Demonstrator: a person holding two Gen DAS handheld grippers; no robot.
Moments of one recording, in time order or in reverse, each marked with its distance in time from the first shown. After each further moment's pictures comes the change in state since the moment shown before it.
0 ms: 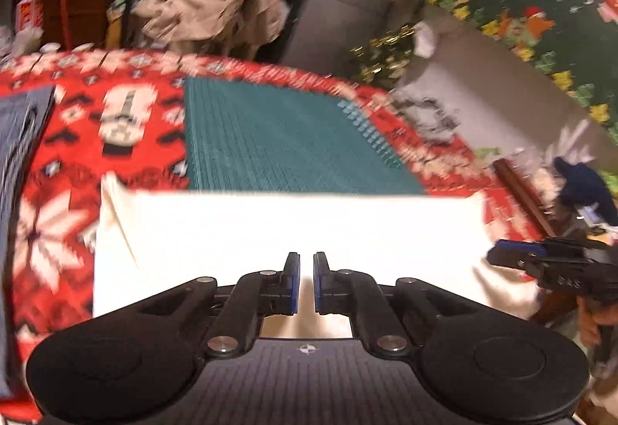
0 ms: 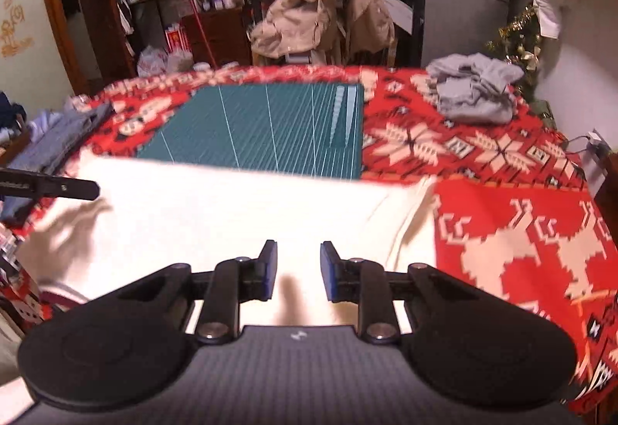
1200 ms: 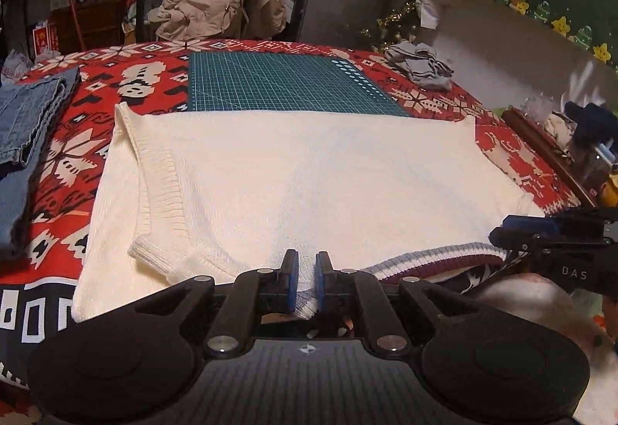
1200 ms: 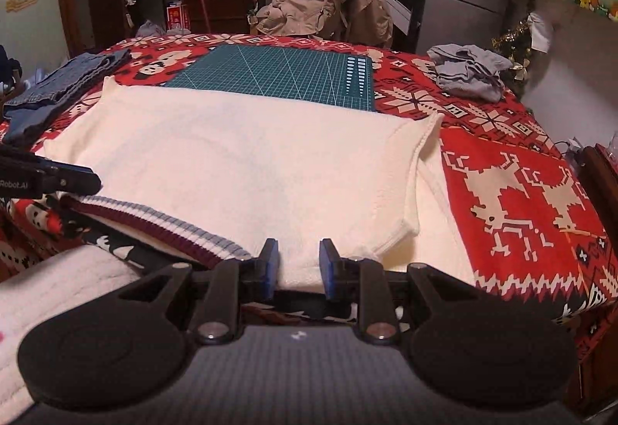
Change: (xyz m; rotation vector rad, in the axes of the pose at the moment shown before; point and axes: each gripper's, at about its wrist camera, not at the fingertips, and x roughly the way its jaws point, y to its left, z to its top) left arm -0.034 -0.047 -0.075 0.088 -0.024 0.090; right arm -0.035 0.049 -0.071 -0.075 0.008 -0.072
